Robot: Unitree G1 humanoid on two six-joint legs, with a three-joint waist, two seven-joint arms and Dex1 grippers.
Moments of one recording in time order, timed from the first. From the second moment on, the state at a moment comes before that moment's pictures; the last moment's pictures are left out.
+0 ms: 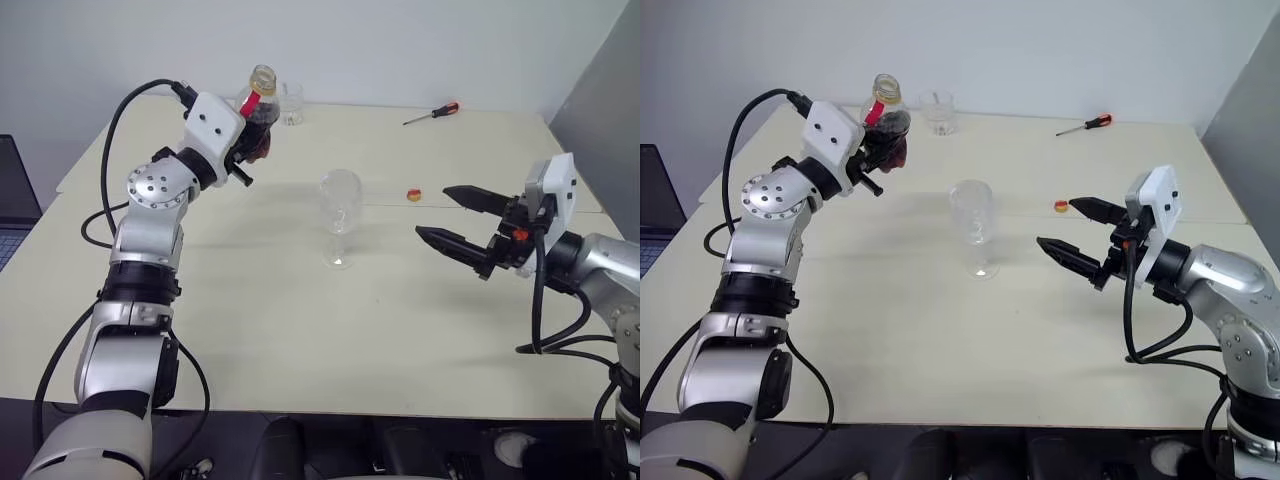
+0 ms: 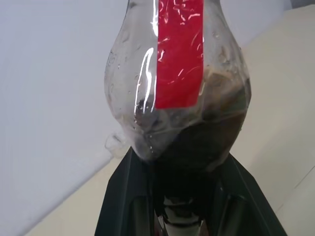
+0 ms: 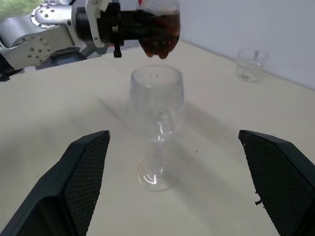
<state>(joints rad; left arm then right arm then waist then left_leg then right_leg) -0.96 0.58 -0.03 0.59 0.00 -0.13 -0.60 -0.36 -0.68 -0.26 -0.59 0.76 0.82 0.64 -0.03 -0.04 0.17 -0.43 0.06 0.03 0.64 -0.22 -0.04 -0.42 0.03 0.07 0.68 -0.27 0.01</state>
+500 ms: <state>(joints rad) -1.14 0.57 -0.16 0.98 0.23 -0.56 -0.60 -0.20 -0.60 -0.28 -0.74 0.78 0.77 0.46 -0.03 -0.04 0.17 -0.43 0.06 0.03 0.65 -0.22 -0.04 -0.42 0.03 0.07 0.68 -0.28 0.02</state>
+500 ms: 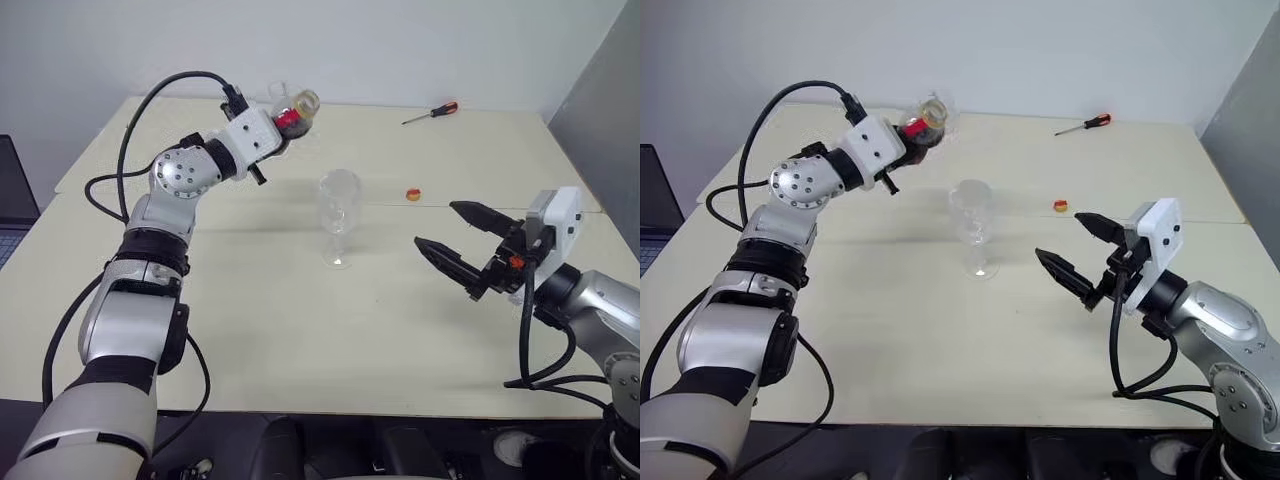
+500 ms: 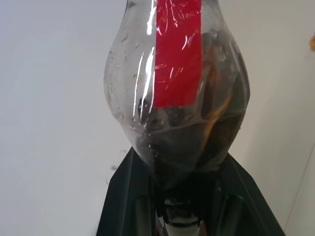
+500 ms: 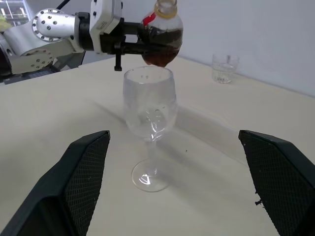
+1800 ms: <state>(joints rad) -1.23 0.60 -0.28 1.13 0.52 -0.93 -0.27 -0.19 -0.62 -0.23 -0.74 0.77 0.74 0.42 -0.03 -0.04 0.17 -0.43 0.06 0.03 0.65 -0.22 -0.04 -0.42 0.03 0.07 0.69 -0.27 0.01</state>
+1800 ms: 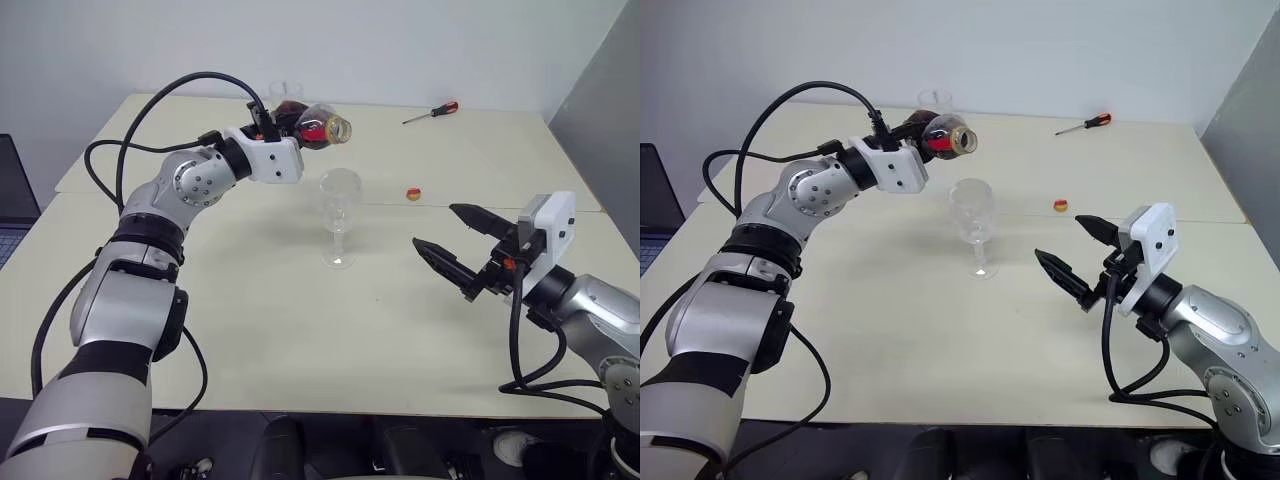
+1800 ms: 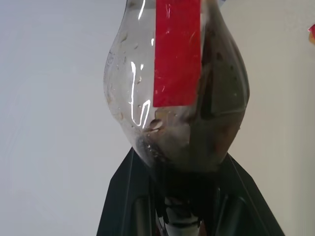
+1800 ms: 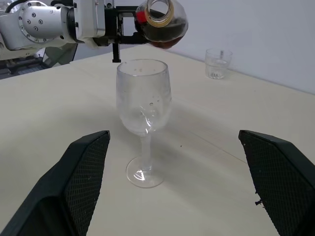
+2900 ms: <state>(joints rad) -1.20 0.67 -0.35 1.14 0.61 -0.99 -0.16 -0.20 -0.63 -0.21 -0.74 0.76 0.73 0.43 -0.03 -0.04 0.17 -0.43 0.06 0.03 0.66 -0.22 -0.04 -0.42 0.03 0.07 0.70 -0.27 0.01</state>
